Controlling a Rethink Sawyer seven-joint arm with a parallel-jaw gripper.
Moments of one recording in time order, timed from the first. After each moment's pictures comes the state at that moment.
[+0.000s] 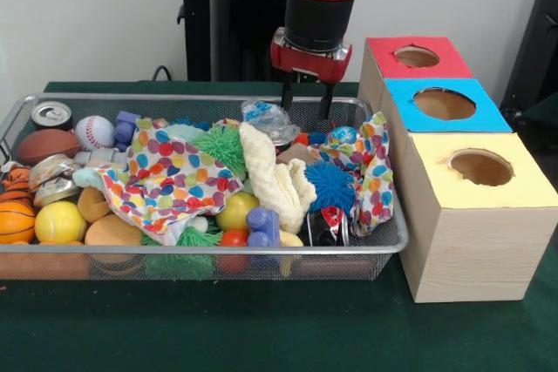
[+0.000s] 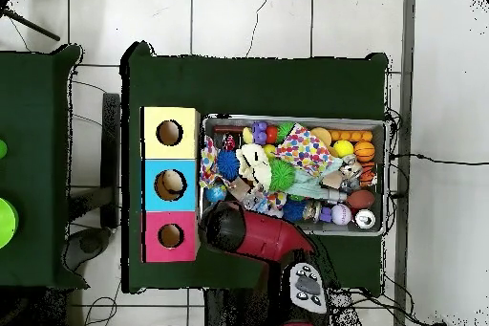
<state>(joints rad) -0.10 -0.58 -0.14 1.95 0.08 0.27 1.79</state>
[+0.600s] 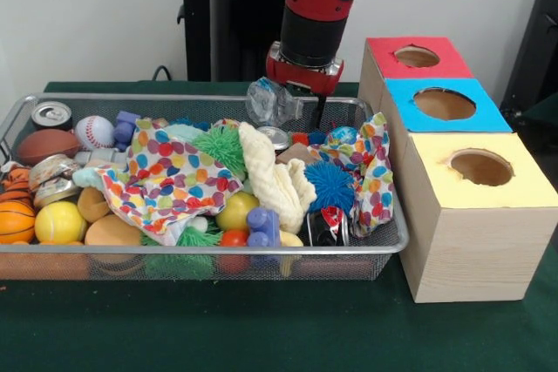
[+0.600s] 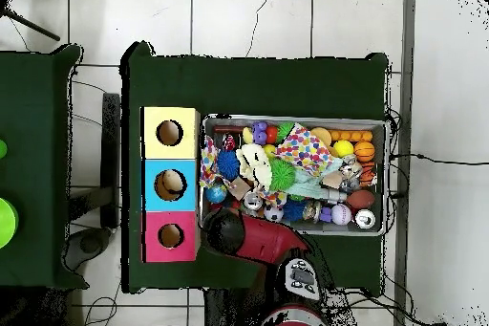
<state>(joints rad) -0.10 -0.51 -0.16 1.95 0.08 0.23 1.79</state>
